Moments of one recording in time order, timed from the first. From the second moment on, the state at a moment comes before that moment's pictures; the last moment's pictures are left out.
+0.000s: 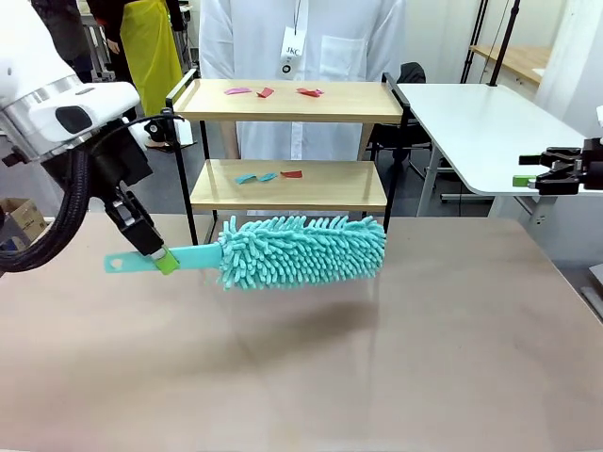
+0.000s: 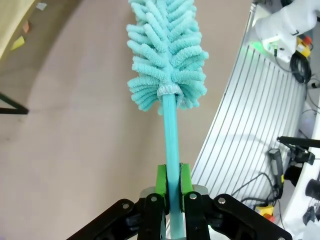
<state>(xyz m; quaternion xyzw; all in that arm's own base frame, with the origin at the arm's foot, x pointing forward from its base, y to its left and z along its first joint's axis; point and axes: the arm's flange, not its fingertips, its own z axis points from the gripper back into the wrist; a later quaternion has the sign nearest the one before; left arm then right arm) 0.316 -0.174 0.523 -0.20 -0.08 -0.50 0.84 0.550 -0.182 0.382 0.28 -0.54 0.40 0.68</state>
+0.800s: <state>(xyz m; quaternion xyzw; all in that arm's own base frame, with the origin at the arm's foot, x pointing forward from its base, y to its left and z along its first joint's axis) 0.326 -0.220 0.504 -0.20 -0.09 -0.42 0.88 0.550 -0.182 0.382 0.28 -0.54 0.40 0.68</state>
